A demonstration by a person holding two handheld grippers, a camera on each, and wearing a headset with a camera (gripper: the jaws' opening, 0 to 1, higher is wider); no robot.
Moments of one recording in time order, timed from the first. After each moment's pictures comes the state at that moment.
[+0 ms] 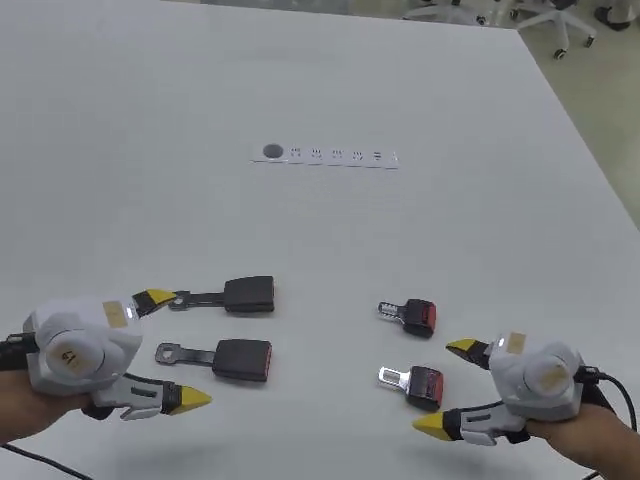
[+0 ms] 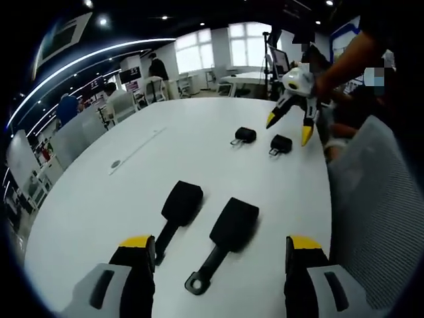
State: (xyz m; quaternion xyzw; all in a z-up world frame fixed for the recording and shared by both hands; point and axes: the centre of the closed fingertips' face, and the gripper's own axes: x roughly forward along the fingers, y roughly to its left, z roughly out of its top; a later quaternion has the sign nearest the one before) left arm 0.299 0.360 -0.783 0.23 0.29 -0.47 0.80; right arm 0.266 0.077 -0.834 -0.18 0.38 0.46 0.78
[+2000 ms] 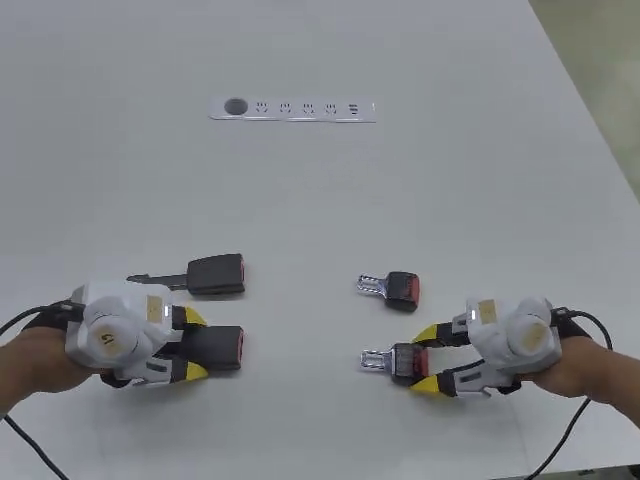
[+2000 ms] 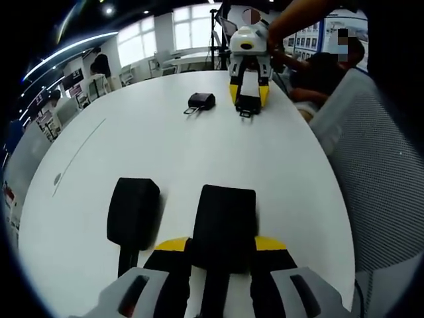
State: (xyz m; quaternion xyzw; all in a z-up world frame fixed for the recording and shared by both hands) left arm 0.303 0.315 -0.856 0.29 0.32 -0.60 0.67; right arm 0.267 0.069 -0.861 -0.25 0.38 0.58 0.67
